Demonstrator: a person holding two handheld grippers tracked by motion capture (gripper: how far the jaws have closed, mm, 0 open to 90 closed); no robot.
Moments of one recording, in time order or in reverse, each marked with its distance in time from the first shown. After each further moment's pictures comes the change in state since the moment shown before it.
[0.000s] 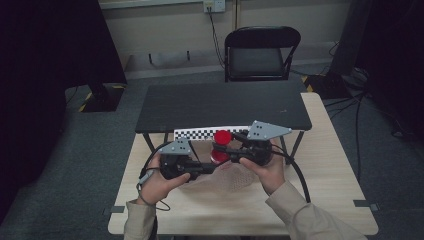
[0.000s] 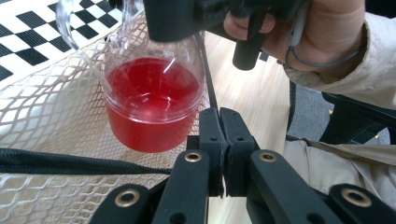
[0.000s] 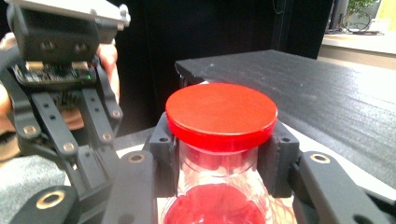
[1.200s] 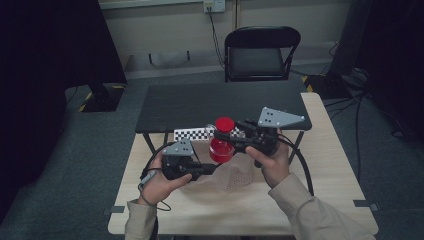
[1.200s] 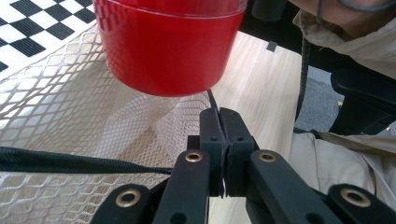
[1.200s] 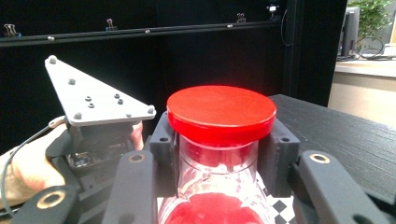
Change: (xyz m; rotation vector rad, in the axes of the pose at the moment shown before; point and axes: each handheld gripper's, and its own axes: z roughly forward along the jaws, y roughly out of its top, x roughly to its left) left arm -0.001 0.000 0.004 0.038 0.025 0.011; right arm -0.004 0.037 -0.013 -0.141 0.063 0.061
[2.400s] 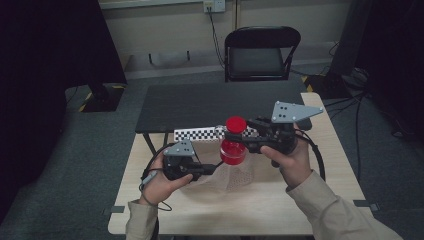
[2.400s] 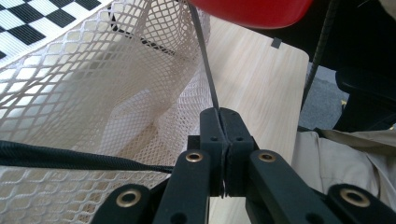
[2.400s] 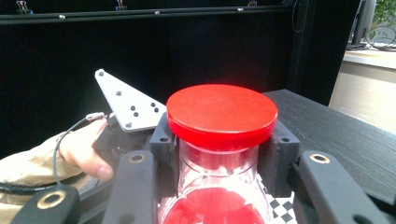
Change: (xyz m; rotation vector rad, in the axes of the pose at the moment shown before) left arm 0.001 -0.003 0.003 0.014 0.012 -0.010; right arm 0.012 0.037 -0.029 0.102 0.032 -0.042
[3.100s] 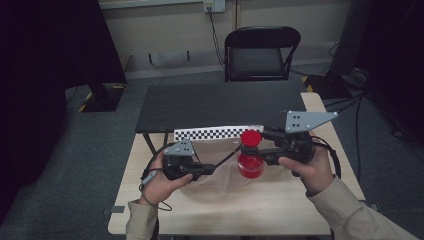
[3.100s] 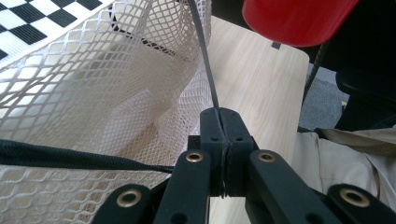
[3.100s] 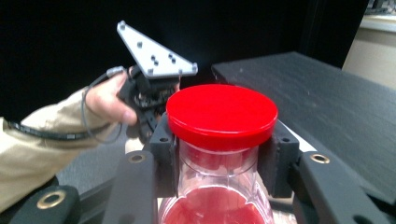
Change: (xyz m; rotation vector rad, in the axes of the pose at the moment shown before) left arm 0.000 0.000 0.000 0.000 0.004 -0.003; right arm 0.004 -0.008 -0.035 0.128 0.035 0.009
